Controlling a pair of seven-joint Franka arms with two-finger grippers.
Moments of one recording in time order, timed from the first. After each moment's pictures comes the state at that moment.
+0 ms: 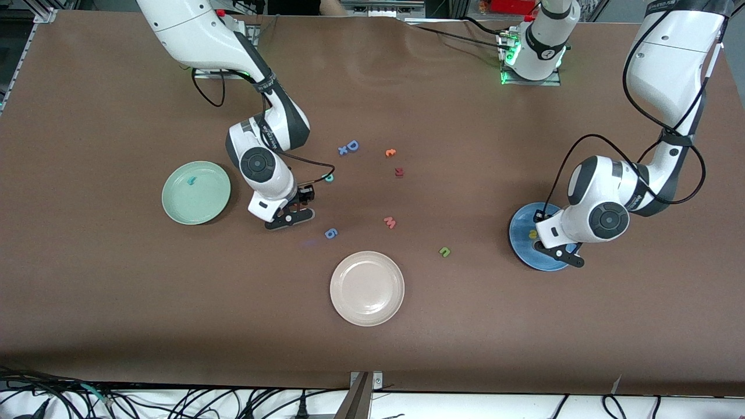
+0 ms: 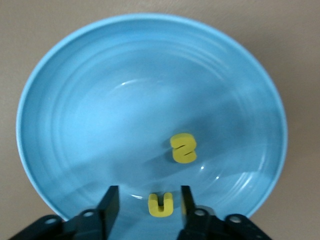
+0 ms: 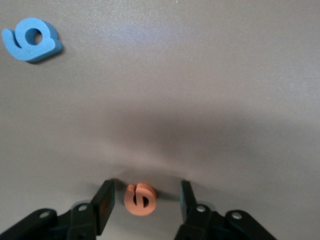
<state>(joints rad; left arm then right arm) 0.13 0.60 -0.24 -1.81 0.28 2.12 0.15 0.51 0.59 0.00 -1.92 0.04 2.44 0.18</state>
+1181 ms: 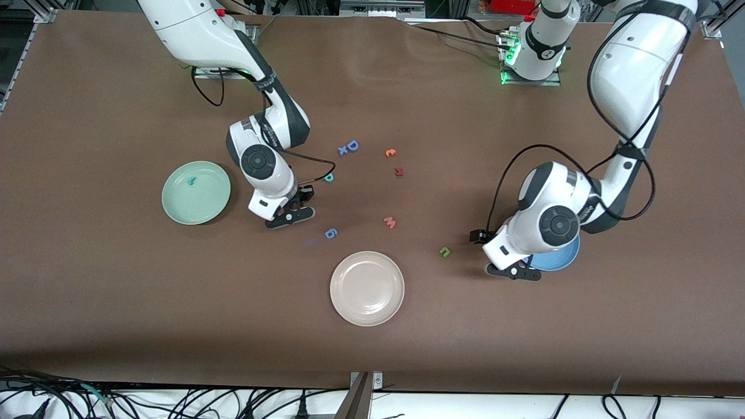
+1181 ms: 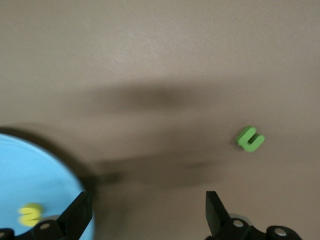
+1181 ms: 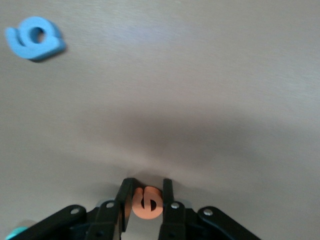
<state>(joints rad) 0.02 0.75 -0.38 -1.53 0.19 2.10 -0.32 0.51 0.57 -0.02 -1.92 0.04 2.41 0.18</state>
